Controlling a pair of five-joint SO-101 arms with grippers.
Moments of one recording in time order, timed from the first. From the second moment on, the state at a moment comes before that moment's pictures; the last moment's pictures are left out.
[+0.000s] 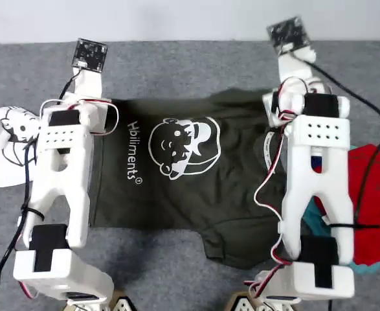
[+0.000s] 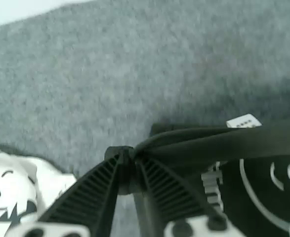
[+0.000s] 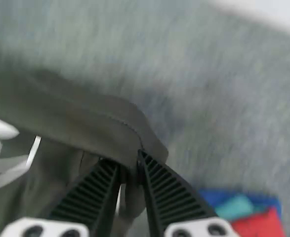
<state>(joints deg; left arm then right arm) -7.7 5.4 10.3 49.8 -12.7 1.8 -2.7 -5.0 69.7 22.1</state>
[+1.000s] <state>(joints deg) -8.0 -7.1 22.1 88.0 -29.8 -1.2 -48.6 41.0 97.7 40.3</state>
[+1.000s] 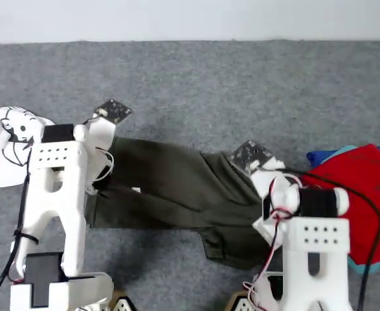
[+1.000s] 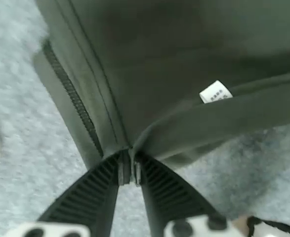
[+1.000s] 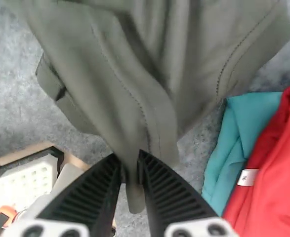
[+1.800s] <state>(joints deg) -10.4 -14.4 27.4 91.5 -30.0 -1.2 -51.5 48.8 98.6 40.5</state>
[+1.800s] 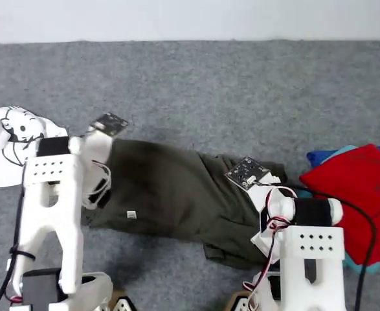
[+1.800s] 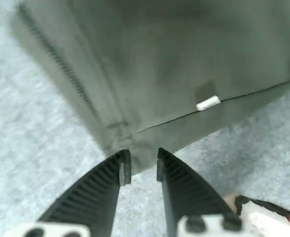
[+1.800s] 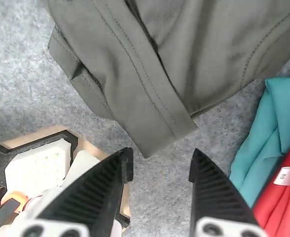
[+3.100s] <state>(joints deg) -4.5 16.7 12.2 62.3 -12.2 2.6 14.8 16.4 55.2 29.0</state>
